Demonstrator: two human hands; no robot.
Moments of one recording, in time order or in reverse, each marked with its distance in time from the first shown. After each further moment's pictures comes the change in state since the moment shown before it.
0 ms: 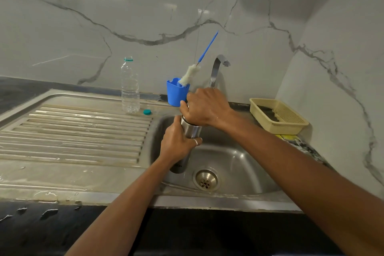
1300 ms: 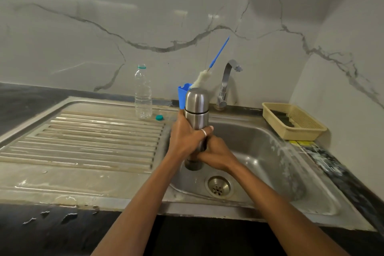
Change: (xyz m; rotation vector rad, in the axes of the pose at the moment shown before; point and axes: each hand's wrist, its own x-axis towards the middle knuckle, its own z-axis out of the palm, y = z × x) left_hand 0.010 0.027 -0.021 -0.150 0.136 0.033; right_hand -0.069 -0.032 0.083 1.175 -0.265 0.401
